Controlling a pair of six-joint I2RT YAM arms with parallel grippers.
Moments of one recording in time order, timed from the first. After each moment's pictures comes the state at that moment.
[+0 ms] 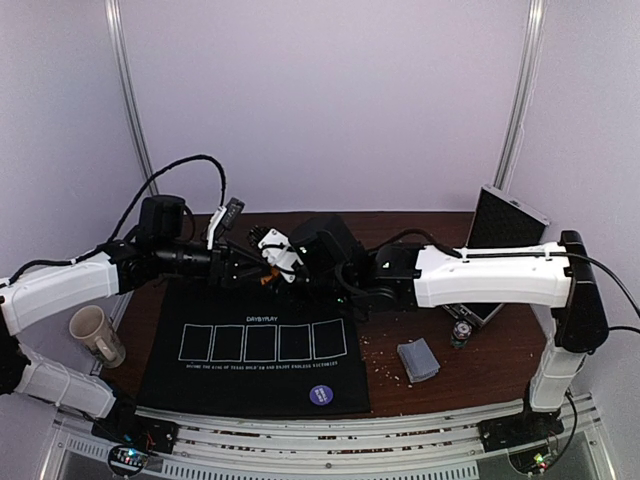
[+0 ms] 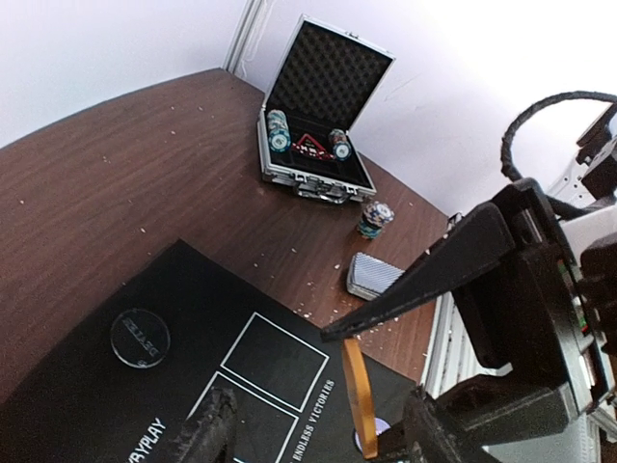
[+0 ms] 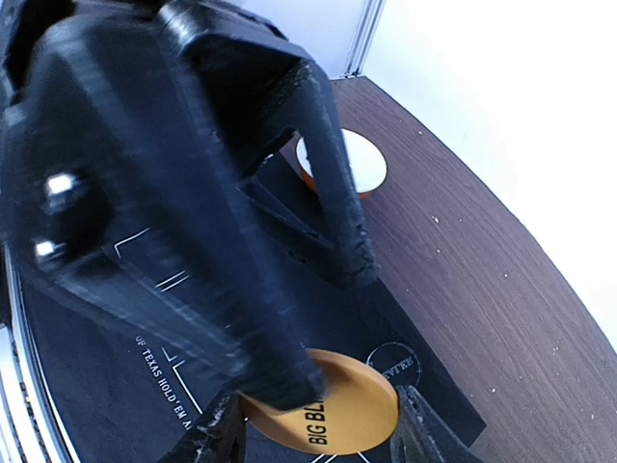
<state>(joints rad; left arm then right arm) -0.53 1.24 0.88 -0.09 0.74 -0.15 1.19 1.82 1.53 -0.24 0.32 -0.07</state>
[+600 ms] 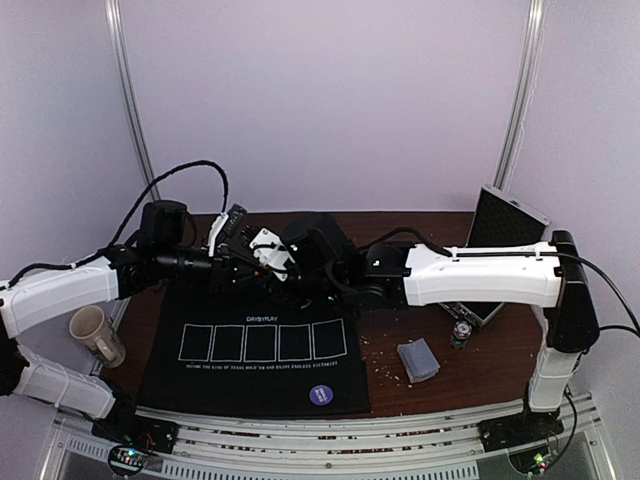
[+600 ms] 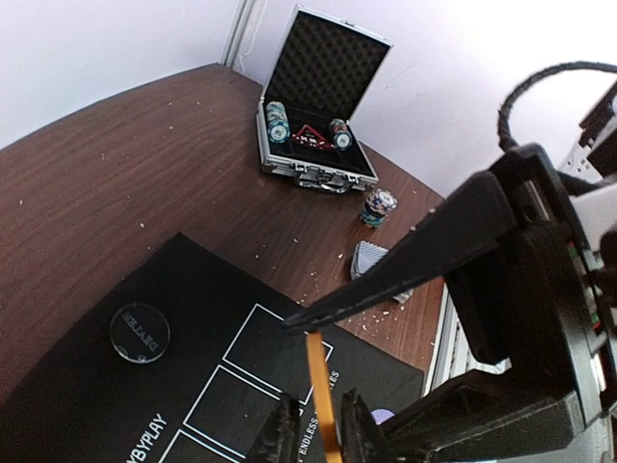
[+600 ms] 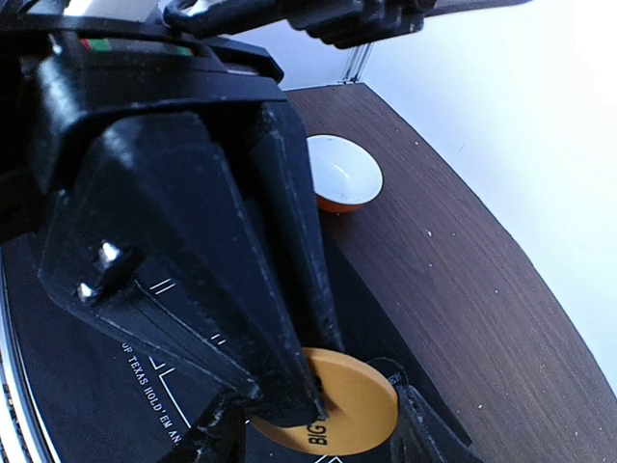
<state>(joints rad) -0.55 1.22 0.85 -0.08 0.70 -0.12 1.20 1.87 1.60 -0.24 0.33 -0.13</state>
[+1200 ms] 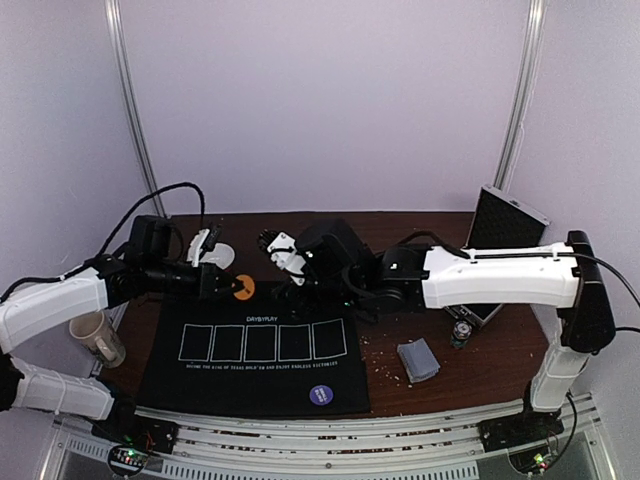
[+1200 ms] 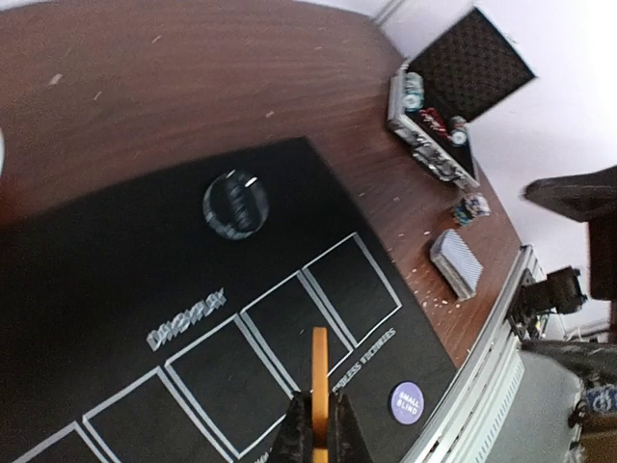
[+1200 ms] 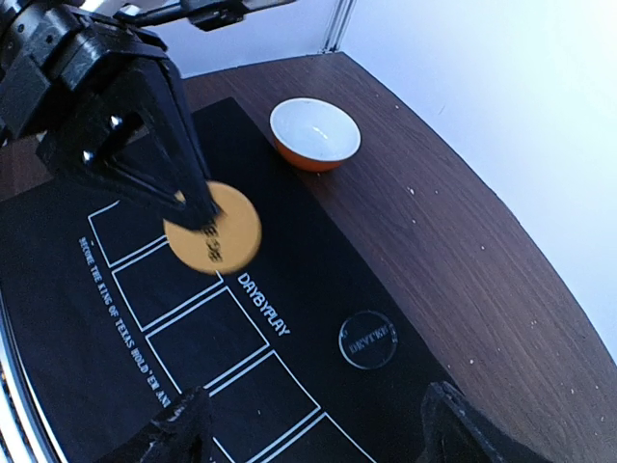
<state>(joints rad) -0.48 1.14 0.77 -0.24 0.54 -0.32 1.20 1.80 1.50 -0.29 0.38 -0.07</state>
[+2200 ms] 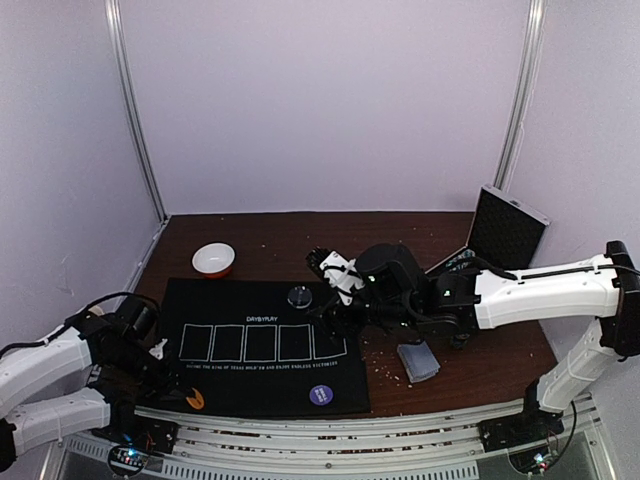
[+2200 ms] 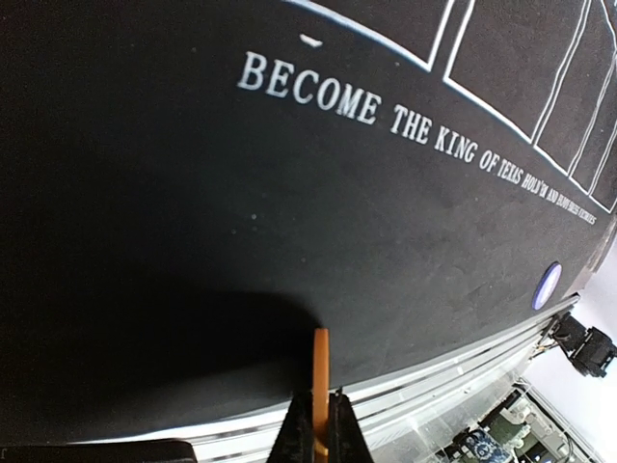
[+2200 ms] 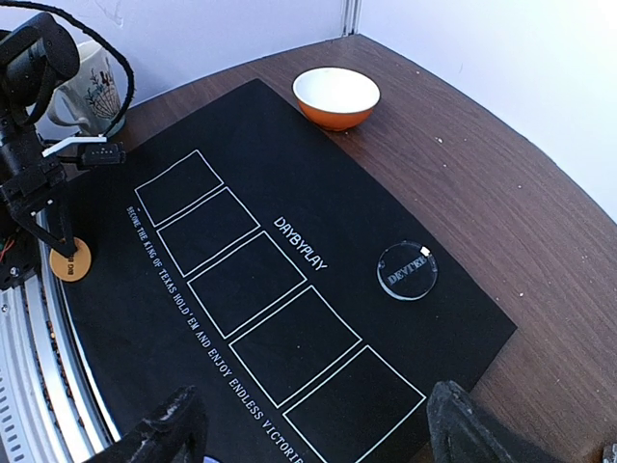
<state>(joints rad) -0.38 0.78 0.37 -0.91 0.48 -0.83 1.15 1.52 1.07 -0.09 0.23 0.08</state>
